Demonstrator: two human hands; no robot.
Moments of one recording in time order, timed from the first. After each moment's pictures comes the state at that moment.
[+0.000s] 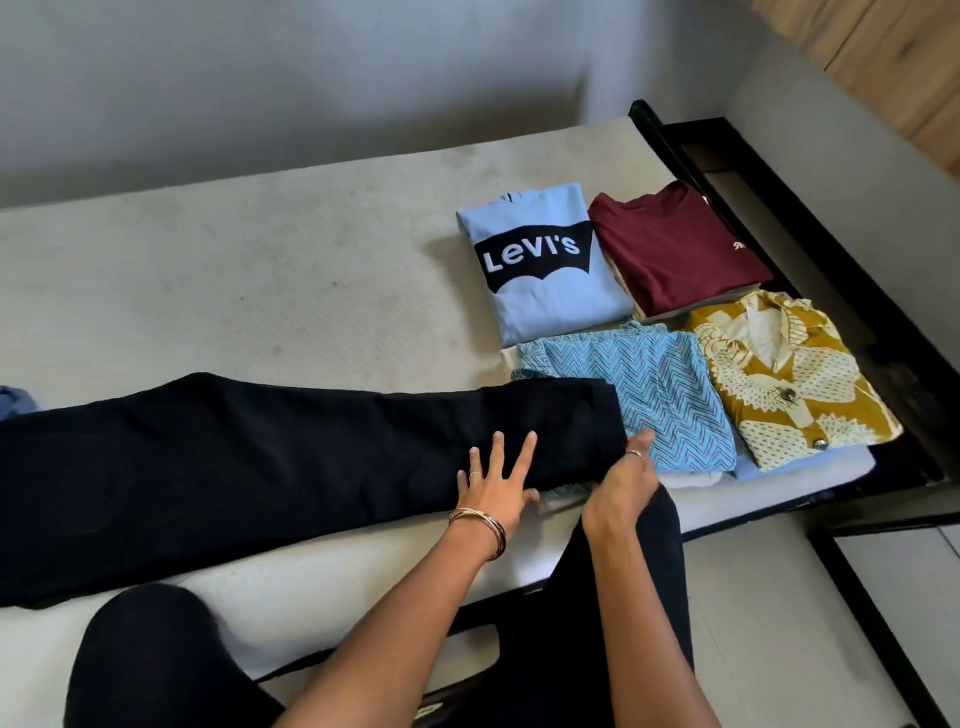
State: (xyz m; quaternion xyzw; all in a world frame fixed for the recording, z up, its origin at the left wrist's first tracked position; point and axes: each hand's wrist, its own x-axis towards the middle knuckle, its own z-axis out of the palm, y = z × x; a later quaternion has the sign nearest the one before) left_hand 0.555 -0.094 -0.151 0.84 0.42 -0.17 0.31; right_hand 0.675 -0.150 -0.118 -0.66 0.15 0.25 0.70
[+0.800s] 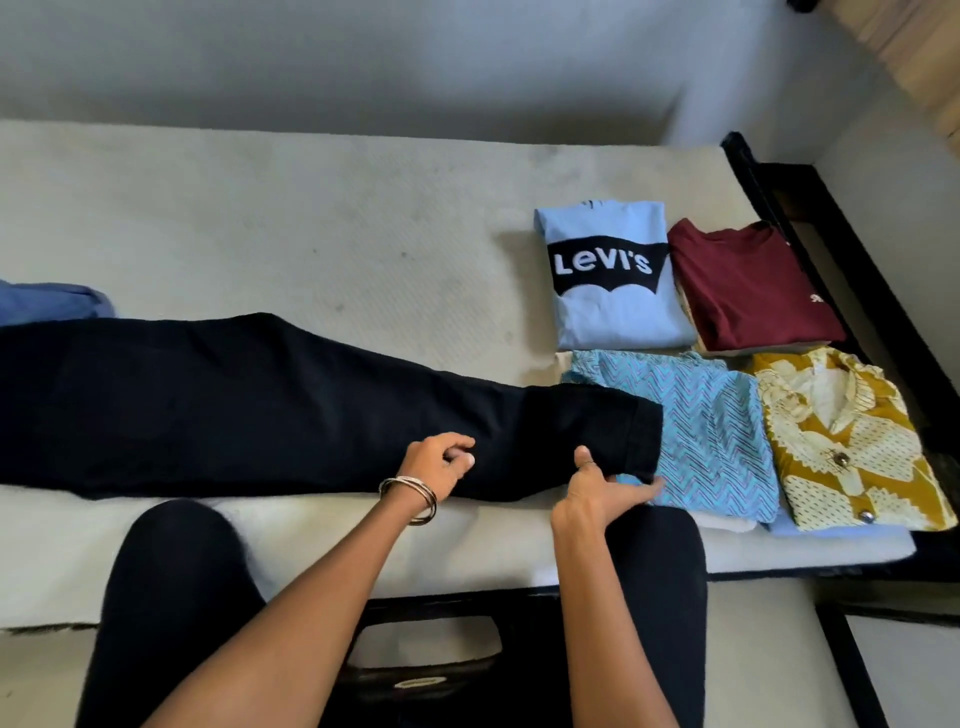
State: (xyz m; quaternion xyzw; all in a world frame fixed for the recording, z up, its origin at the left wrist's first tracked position) left_hand 0.457 -0.051 -0.156 0.66 0.55 0.11 0.51; right_hand 0.619 -0.125 -0.107 -0.68 0.15 0.24 0.67
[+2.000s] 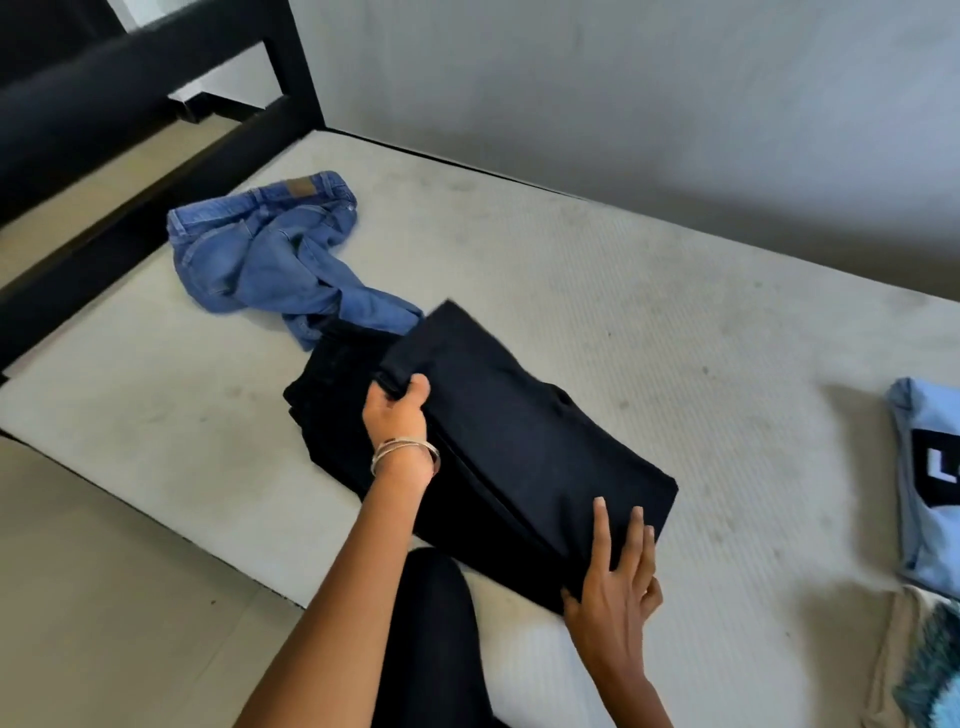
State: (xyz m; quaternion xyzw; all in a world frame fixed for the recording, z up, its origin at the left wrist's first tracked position) left_hand 0.141 0.107 -0.091 0.10 0.62 0.68 0.37; right_hand 0.373 -0.029 -0.170 -0.73 -0.64 0.20 0.10
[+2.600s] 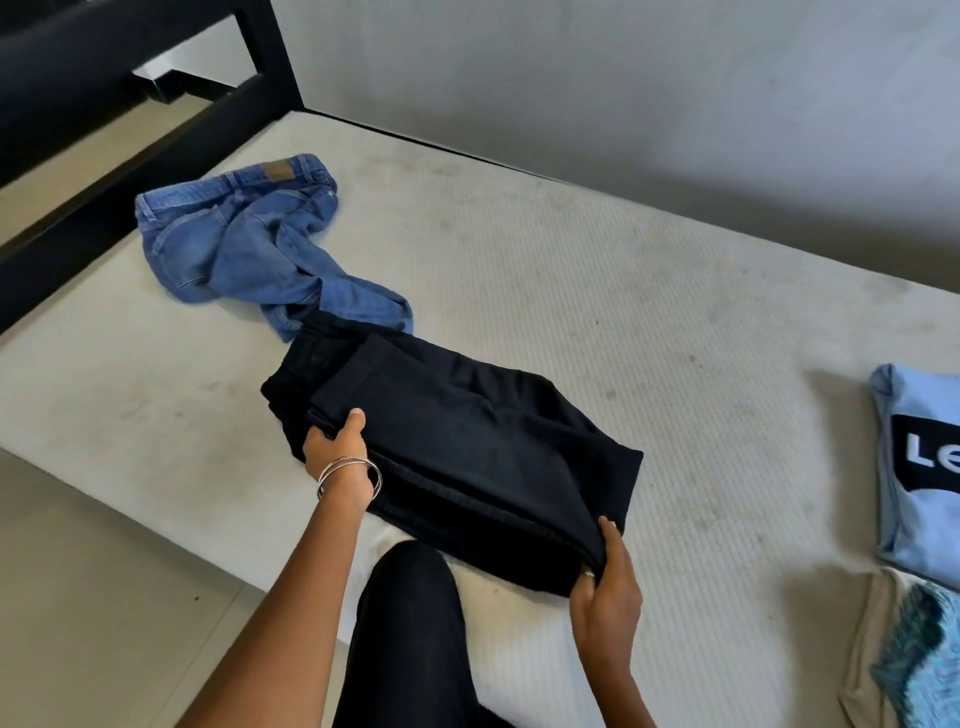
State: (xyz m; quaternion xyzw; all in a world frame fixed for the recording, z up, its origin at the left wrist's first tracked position) left_hand 0.083 0.084 -0.159 0.03 0.79 0.53 0.31; right_hand 0.374 -0.028 -0.183 -0.75 -0.49 0.31 0.30
